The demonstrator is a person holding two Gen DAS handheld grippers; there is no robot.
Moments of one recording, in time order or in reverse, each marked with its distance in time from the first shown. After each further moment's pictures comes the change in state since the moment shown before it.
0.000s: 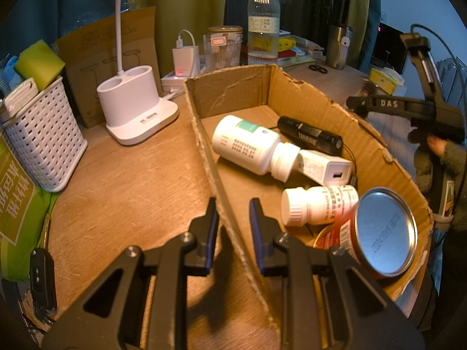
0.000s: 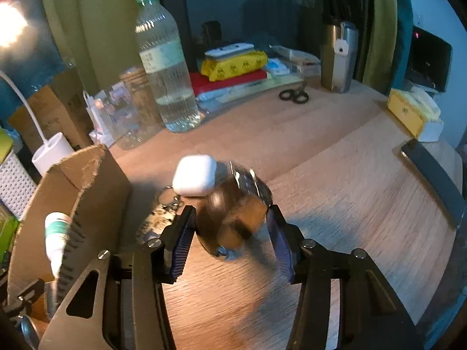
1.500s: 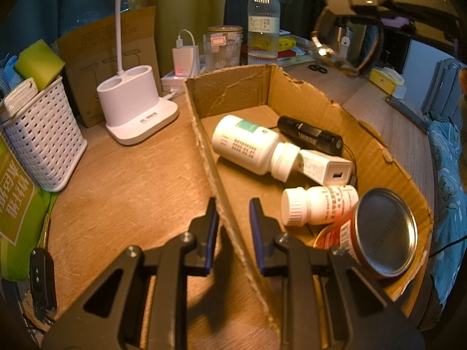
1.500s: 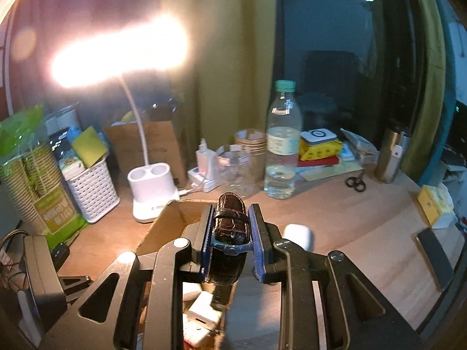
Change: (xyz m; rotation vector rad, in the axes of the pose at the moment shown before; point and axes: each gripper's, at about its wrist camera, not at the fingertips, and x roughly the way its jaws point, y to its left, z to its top) left arm 0.000 0.000 0.000 -0.001 0.001 -0.001; right arm -0.102 0.115 0.027 -0.260 -0.209 0.190
